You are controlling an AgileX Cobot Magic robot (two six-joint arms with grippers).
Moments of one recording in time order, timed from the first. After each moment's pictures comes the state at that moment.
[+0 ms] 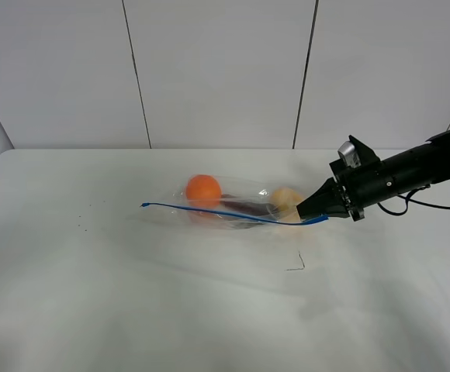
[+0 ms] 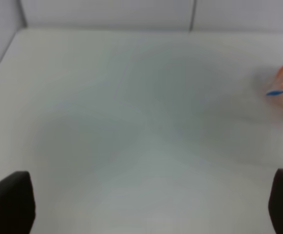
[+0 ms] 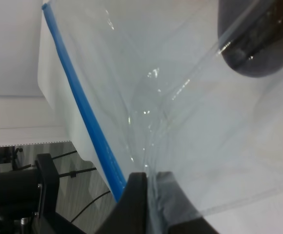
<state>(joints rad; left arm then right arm) -0.02 0.02 -0.55 0.10 0.92 -0.06 -0.09 2.02 -1.14 1.14 1.20 -0.93</state>
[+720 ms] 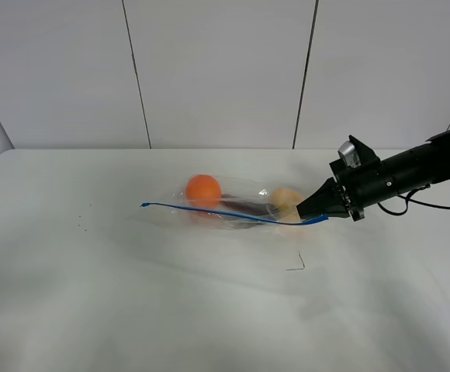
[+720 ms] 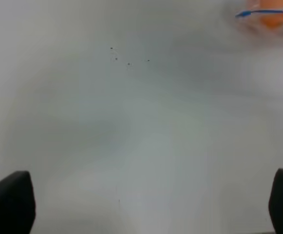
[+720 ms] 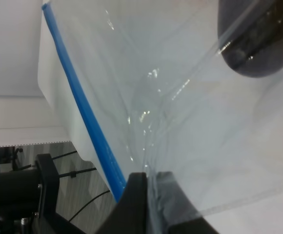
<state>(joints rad) -0.02 -0.01 -0.49 0.01 1.06 0.04 -0.09 2.02 -1.14 1.14 1.20 -0.93</state>
